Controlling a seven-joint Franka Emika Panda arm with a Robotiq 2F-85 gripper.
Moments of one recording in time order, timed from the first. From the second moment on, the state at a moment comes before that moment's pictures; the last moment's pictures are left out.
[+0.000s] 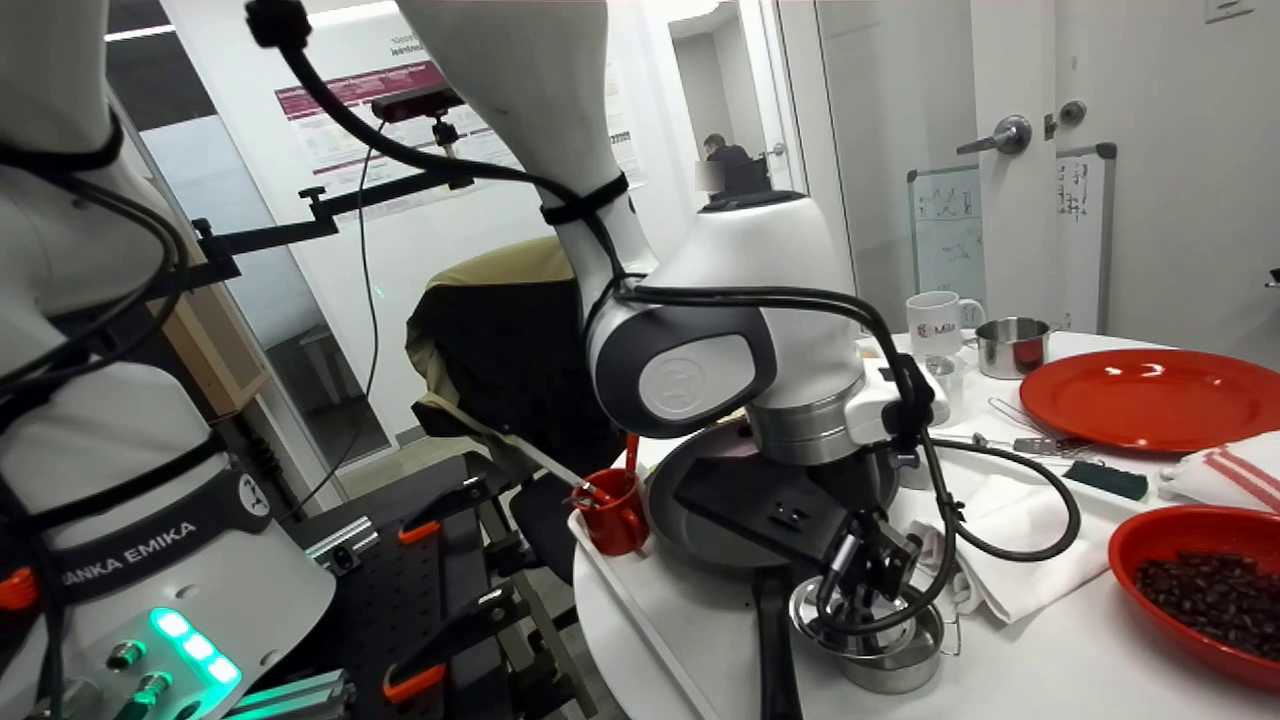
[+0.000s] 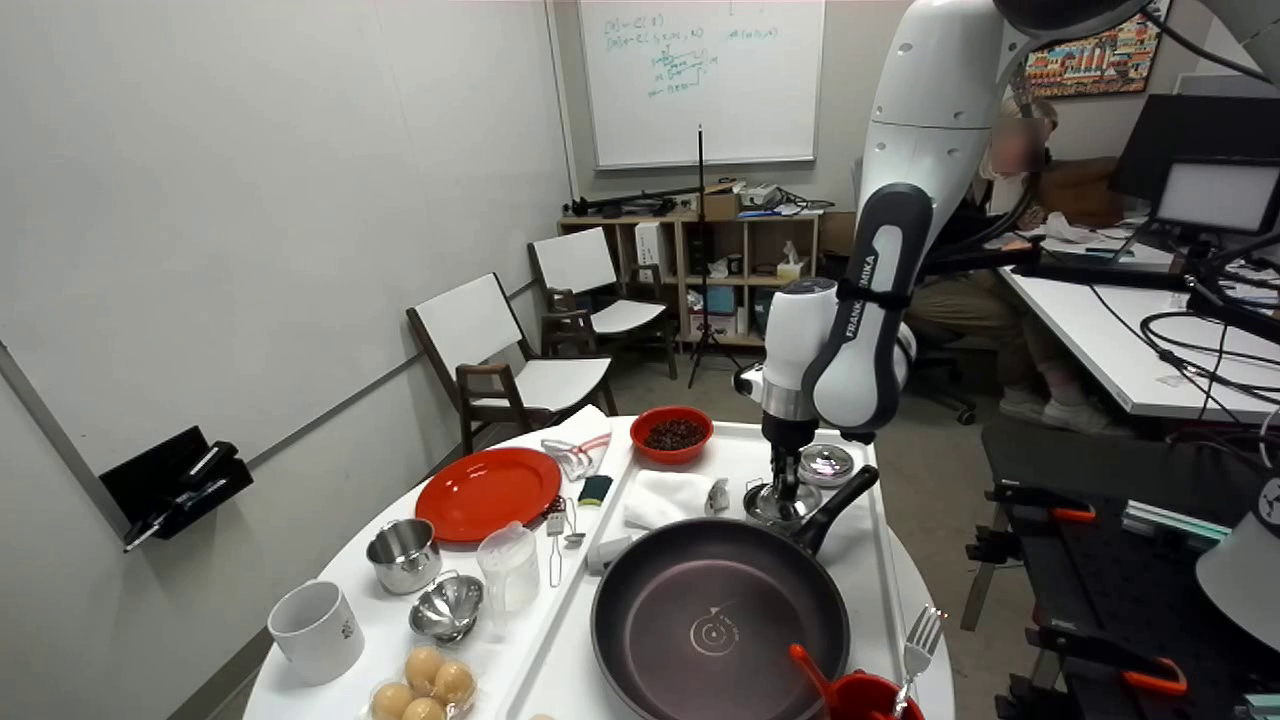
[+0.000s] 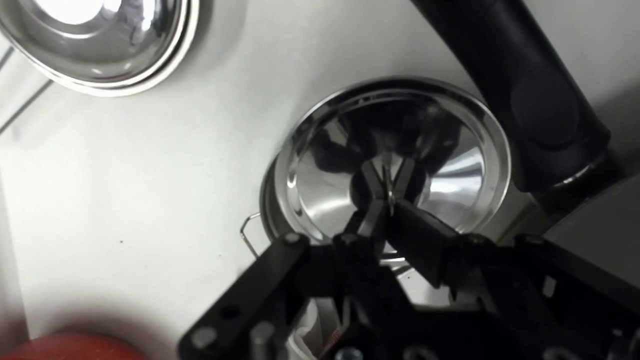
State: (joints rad) arm -0.42 0.73 0.02 -2.29 -0.19 3.10 -0.47
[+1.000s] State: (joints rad) arm -0.43 0.77 0.01 -2.23 -0.20 3.10 -0.47
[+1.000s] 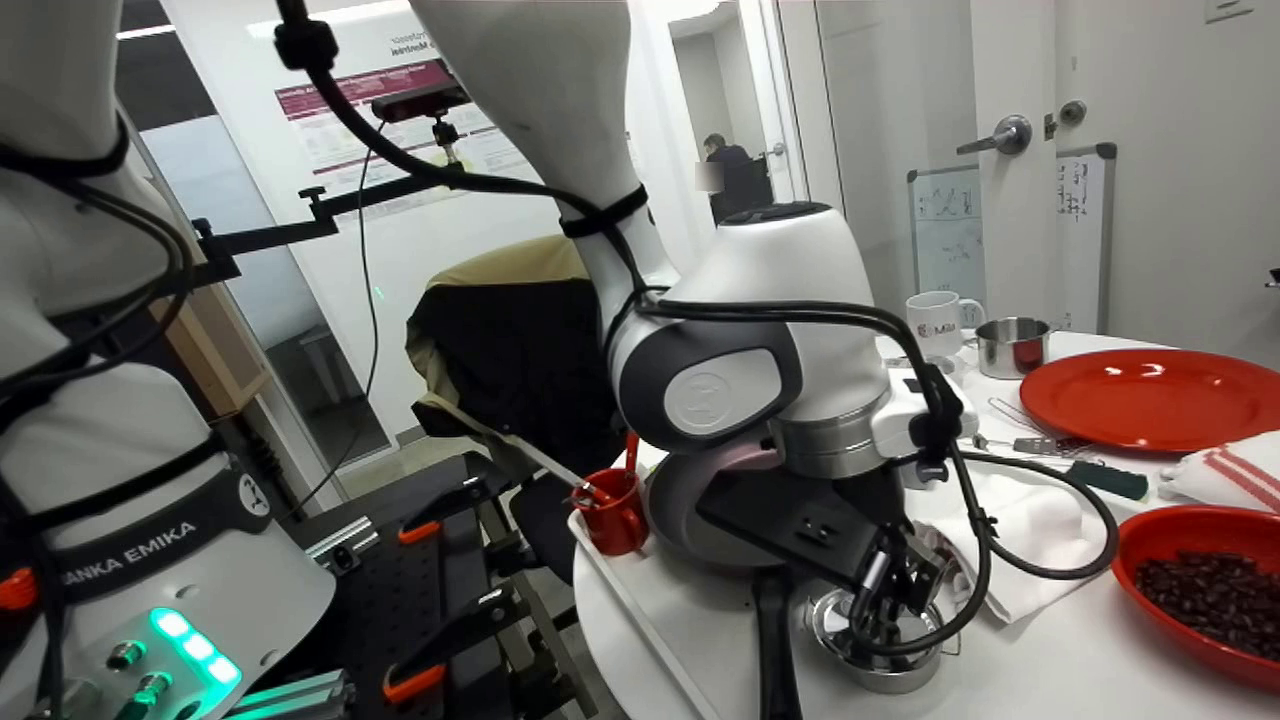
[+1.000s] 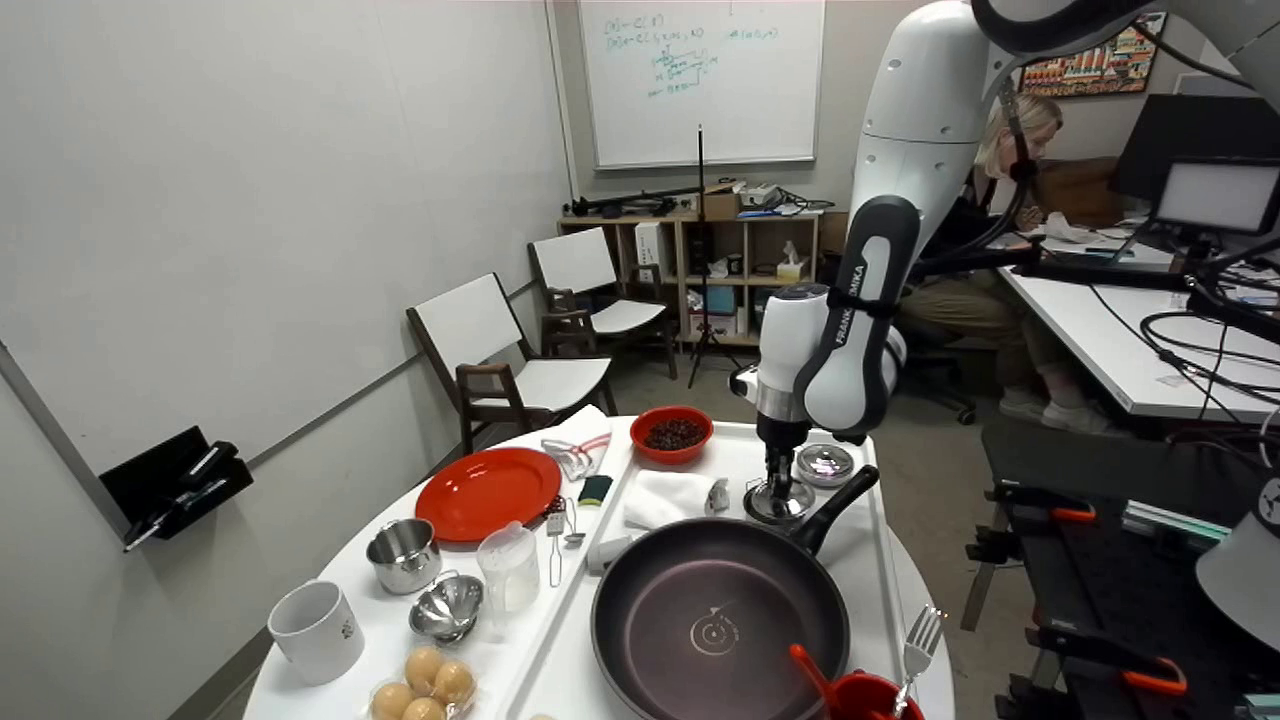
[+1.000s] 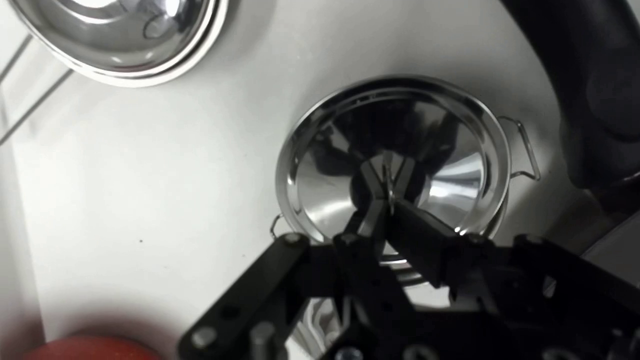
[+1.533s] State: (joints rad) arm -0.42 0.81 0.01 -2.19 -0.20 3.10 -0.47
